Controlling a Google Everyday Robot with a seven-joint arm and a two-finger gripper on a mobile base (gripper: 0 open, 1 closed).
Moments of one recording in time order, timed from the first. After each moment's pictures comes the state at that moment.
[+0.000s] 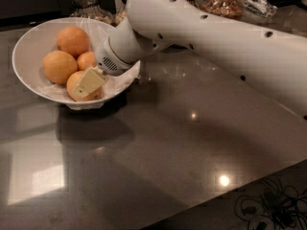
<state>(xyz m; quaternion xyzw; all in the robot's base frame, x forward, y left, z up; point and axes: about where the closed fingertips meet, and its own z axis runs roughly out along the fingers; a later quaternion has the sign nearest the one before) 0.568 0.150 0.895 -0.55 0.73 0.23 0.34</state>
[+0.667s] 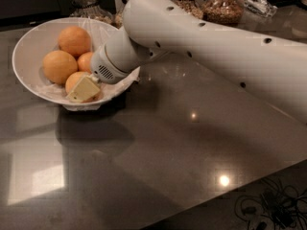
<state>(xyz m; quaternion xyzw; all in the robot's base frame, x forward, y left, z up) 0.547 0.162 0.885 -0.55 0.73 0.25 0.33</state>
